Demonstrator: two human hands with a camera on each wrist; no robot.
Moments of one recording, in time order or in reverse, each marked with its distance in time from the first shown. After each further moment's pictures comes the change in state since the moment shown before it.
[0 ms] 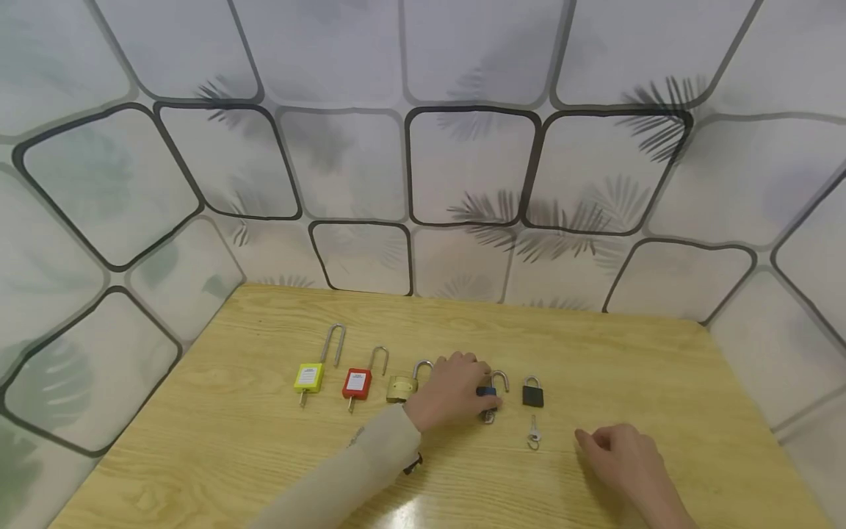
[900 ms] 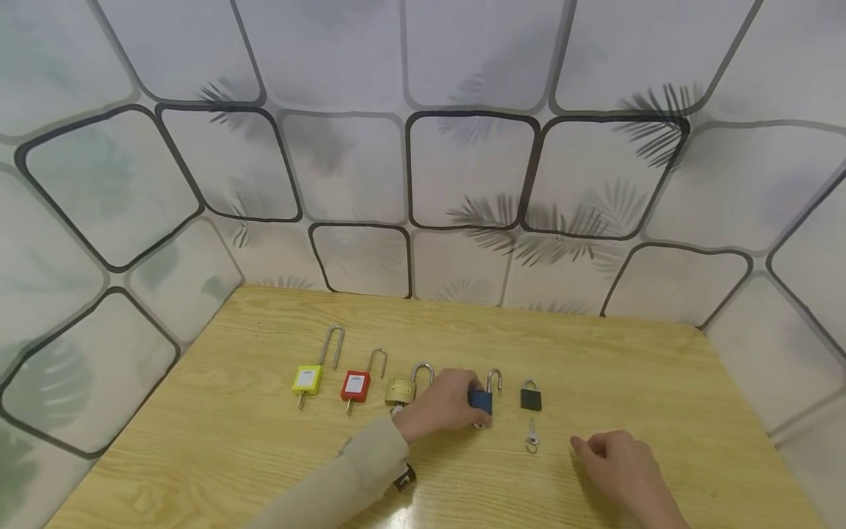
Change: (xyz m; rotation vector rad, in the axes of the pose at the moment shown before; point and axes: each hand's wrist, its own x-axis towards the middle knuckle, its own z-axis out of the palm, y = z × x) left_hand -0.018 -0.002 -0.001 -0.553 -0.095 -0.151; right_hand -0.002 -0.001 0.002 -0.007 -0.012 0.003
